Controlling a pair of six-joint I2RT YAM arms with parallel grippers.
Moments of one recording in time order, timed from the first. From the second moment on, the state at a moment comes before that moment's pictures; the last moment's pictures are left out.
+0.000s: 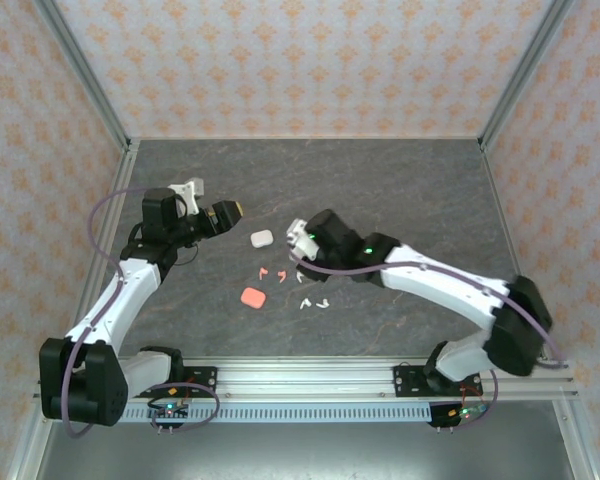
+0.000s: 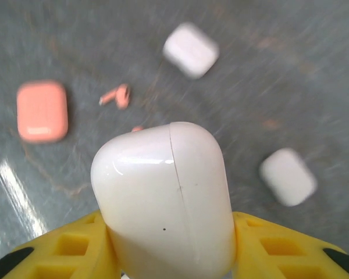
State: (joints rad) left arm -0.05 1.14 0.76 -0.14 0.59 -0.56; right arm 0.91 1.36 1.09 -0.54 0.09 -0.20
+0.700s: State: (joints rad) left arm -0.39 1.17 0.92 -0.10 0.87 -0.45; right arm 0.90 1.19 1.09 -0.43 0.14 -0.43
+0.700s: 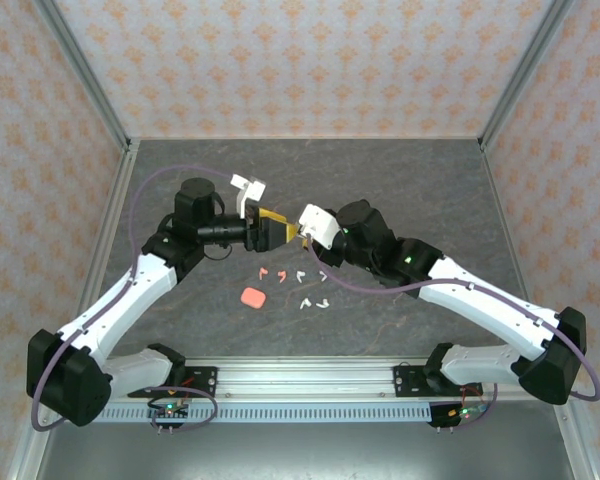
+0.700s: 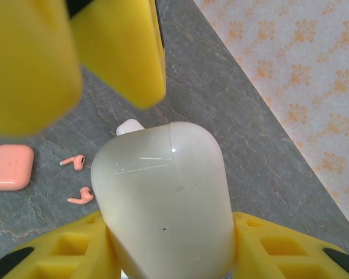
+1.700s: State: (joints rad) left arm -0.46 1.27 0.98 -0.10 0.86 -0.39; right arm 0.90 1.19 1.12 -0.46 0.13 -0.39
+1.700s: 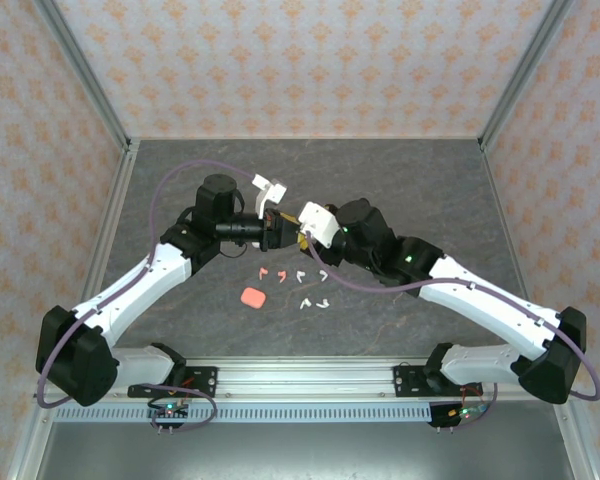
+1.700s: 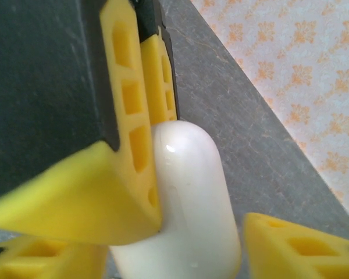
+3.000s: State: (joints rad) left arm -0.51 1.17 0.91 -0.19 0.78 0.12; right arm 0.62 1.23 1.26 -0.61 -0.35 -0.20
